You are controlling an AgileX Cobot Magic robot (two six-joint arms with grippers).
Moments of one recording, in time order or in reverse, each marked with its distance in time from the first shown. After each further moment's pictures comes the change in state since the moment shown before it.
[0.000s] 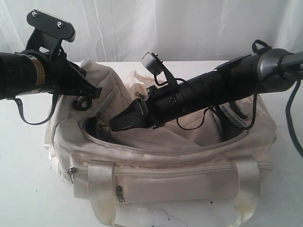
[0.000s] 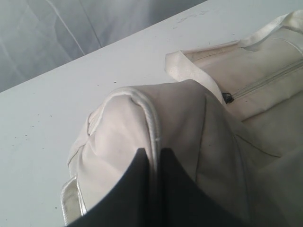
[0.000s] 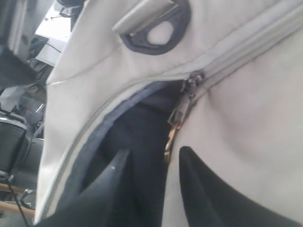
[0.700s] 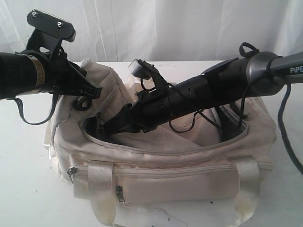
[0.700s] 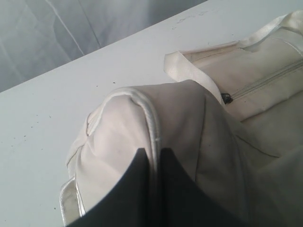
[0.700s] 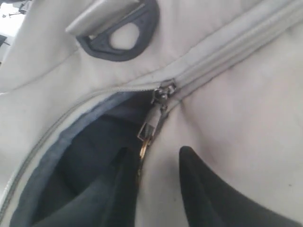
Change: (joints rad) left arm 0.000 0.000 0.000 0.000 -0.007 0.000; right arm 0.075 0.000 0.000 -0.002 -0.175 0.002
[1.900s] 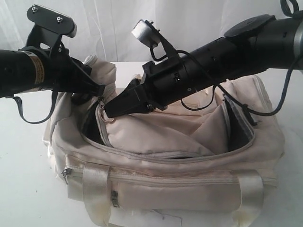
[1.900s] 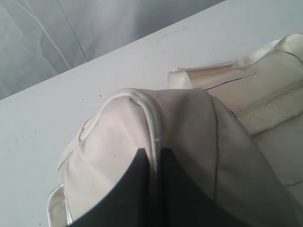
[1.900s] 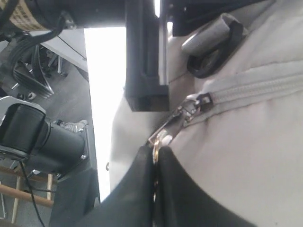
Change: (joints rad) left arm -0.002 -0.022 0.000 -0.002 -0.043 0.000; right arm -0.018 -0.216 -0.019 -0.153 0.160 0.155
